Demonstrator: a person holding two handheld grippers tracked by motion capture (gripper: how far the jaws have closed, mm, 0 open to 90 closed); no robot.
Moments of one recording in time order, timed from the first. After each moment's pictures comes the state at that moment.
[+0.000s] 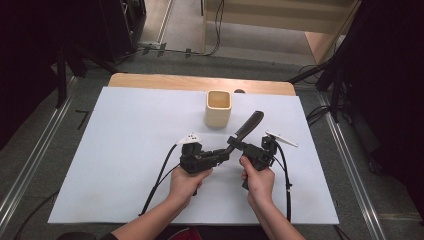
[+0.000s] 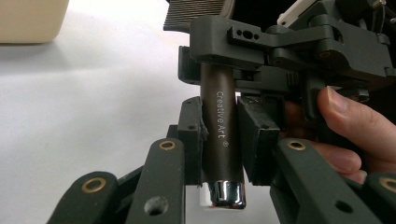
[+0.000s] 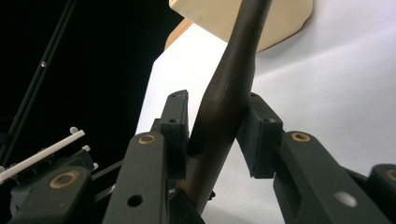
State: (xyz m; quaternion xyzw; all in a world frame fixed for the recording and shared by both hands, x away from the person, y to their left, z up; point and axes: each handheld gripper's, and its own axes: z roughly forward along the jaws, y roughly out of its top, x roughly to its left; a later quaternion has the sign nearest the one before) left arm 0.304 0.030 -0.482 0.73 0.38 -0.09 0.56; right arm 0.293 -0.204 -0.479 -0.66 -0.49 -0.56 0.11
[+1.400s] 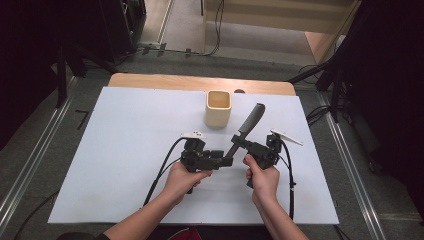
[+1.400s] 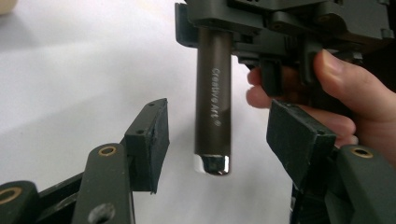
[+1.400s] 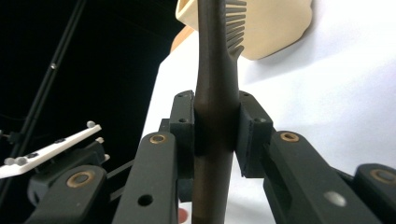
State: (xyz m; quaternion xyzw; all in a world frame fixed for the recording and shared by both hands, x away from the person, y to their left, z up) left arm 0.314 0.028 -0.472 0.77 0.35 -0.15 0.51; right arm 0.294 -0.216 -0.473 -0.66 -0.49 -0.56 0.12
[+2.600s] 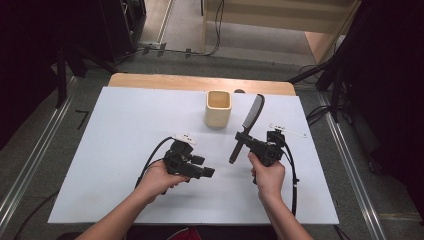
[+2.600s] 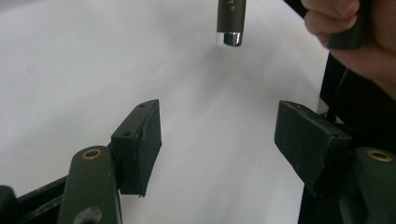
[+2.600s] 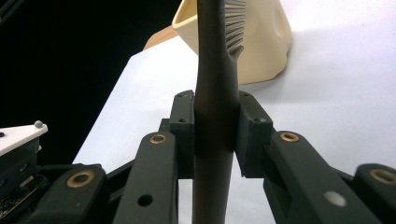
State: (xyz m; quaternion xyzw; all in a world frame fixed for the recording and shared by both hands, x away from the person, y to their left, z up) left arm 0.309 0.067 -0.459 0.86 0.30 -0.11 0.40; right arm 0.296 -0.217 -0.454 -0.62 -0.58 -0.53 -0.01
